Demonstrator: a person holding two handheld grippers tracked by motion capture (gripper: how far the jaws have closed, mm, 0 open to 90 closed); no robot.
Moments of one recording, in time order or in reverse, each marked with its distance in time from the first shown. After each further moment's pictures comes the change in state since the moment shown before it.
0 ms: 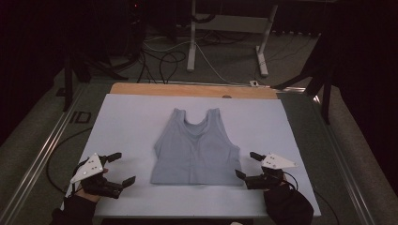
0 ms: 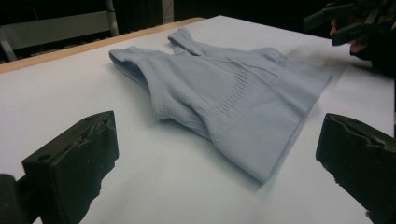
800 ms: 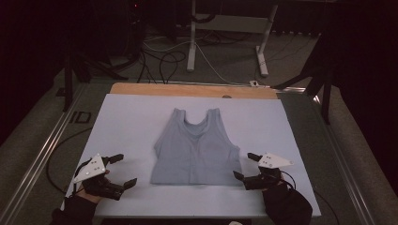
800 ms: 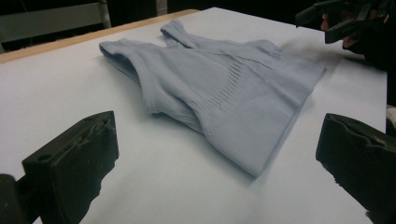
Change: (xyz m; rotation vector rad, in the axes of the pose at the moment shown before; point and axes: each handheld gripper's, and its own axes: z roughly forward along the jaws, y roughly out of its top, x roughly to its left) left arm -0.003 0.001 0.003 0.037 -0.026 0.013; right arm 0.001 0.001 0.006 0.042 0.017 -0.020
